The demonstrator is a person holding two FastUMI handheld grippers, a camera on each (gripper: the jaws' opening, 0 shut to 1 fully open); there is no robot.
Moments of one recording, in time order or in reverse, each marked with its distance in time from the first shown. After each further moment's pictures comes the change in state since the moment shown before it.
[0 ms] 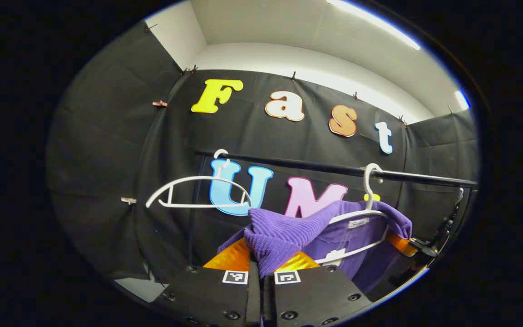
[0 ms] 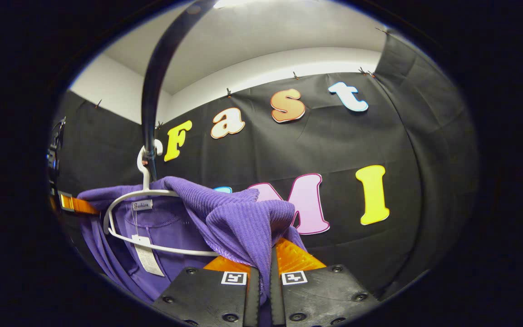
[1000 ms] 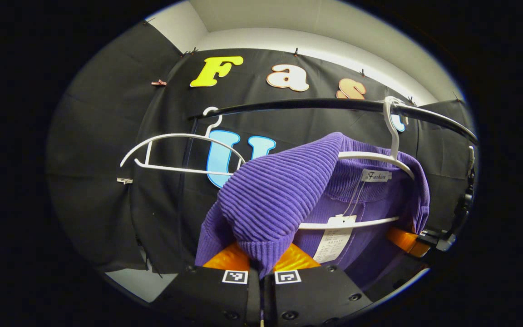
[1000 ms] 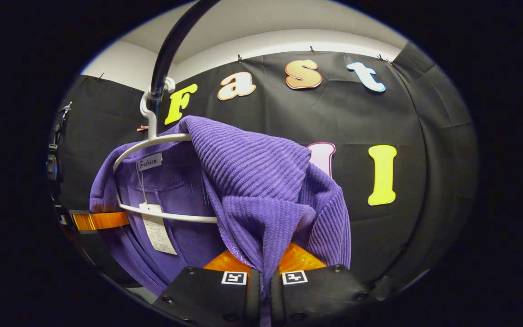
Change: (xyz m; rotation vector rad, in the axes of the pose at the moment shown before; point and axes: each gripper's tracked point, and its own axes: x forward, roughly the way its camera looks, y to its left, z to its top) left arm 0.051 -0.031 -0.100 -0.025 0.123 0.043; right arm 0.014 0.026 -0.063 -0.173 0.214 -0.006
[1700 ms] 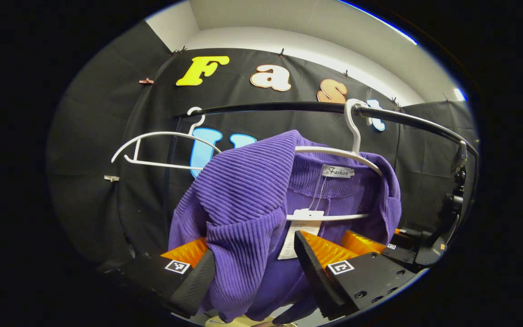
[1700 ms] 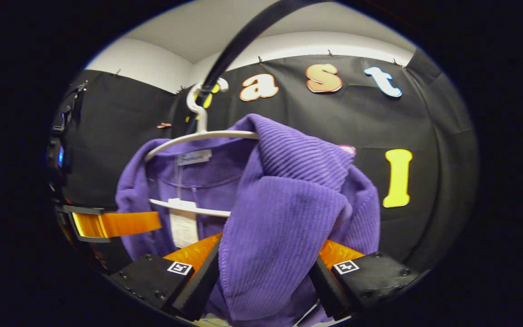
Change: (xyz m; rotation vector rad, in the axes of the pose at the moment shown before) left arm -0.028 -0.027 -0.009 0.013 -0.003 -0.092; right arm -0.015 0.038 -0.010 -0.024 0.002 0.007
